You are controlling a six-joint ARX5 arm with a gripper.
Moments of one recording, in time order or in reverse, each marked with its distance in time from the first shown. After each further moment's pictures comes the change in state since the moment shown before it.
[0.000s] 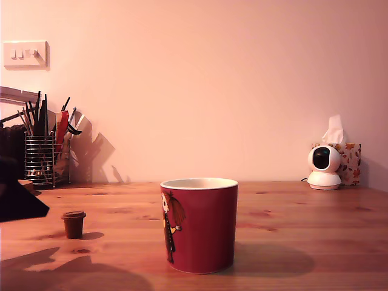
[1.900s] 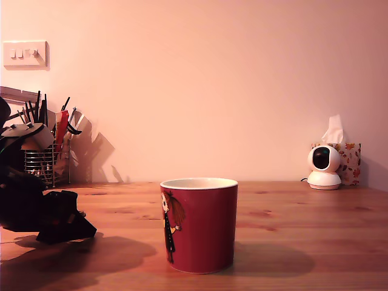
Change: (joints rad) arm 0.000 0.553 0.276 0.213 0.060 0.037
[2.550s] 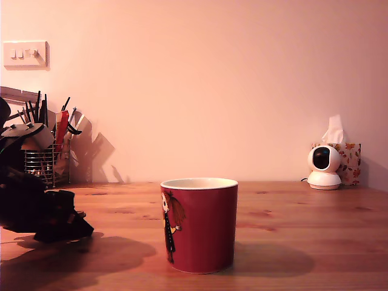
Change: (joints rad) arm 0.000 0.000 0.000 0.000 -0.001 0.000
